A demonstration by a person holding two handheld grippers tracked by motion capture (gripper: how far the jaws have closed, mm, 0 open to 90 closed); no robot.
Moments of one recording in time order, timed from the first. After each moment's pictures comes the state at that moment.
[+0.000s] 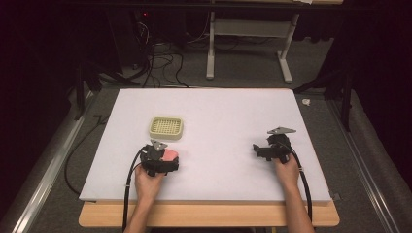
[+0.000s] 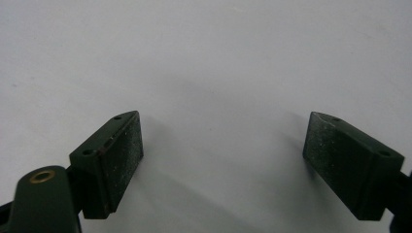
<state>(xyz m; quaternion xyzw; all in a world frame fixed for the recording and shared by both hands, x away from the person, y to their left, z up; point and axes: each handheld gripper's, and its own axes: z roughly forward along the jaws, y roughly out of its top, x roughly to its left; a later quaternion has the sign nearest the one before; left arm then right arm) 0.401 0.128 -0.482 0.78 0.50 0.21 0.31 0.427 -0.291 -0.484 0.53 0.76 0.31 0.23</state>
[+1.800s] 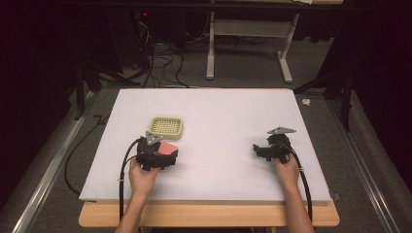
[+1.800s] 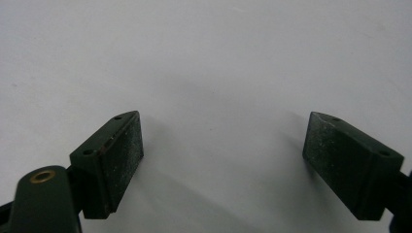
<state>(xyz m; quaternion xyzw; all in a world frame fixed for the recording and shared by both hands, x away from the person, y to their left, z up) 0.397 0.137 -0.433 0.78 0.47 0.20 0.36 0.427 -0.291 -0.484 0.53 0.76 0.31 0.23</state>
